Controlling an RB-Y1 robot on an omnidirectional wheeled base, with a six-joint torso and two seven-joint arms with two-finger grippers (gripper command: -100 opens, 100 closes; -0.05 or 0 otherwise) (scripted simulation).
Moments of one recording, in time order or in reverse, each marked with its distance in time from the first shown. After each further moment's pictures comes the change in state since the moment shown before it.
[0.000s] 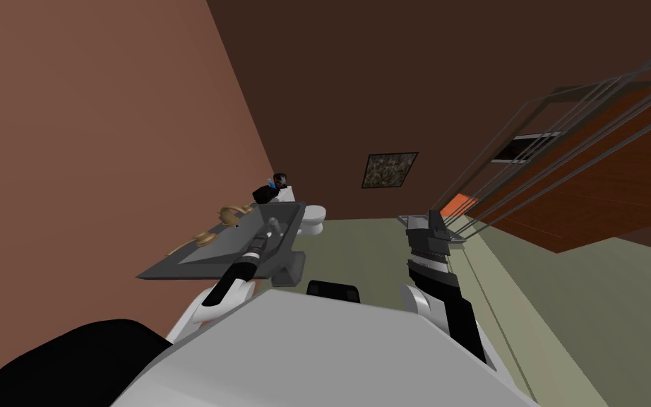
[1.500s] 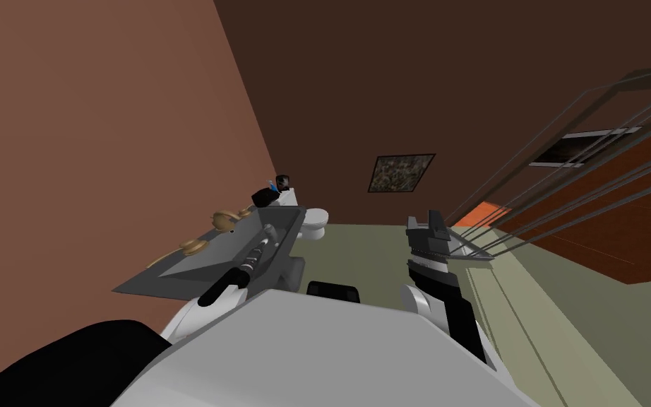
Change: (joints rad) left arm 0.065 0.005 0.041 -0.010 0.045 0.363 -0.037; right arm 0.000 0.000 0.000 0.000 0.000 0.000 0.000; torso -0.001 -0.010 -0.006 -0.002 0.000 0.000
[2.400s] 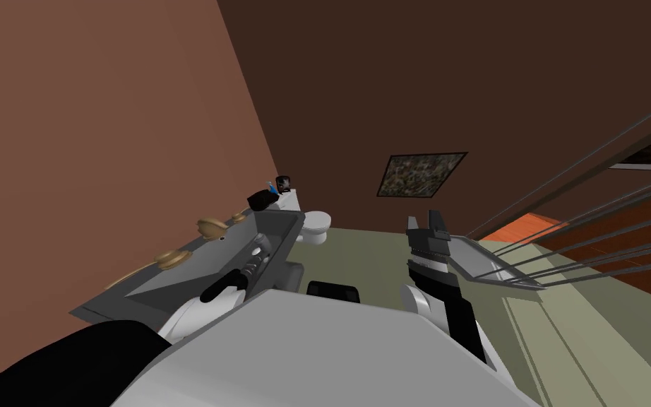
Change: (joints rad) left arm 0.017 0.044 -0.005 -0.001 0.051 0.200 -0.007; right arm 0.000 0.000 0.000 0.000 0.000 0.000 0.000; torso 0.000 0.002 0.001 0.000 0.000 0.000
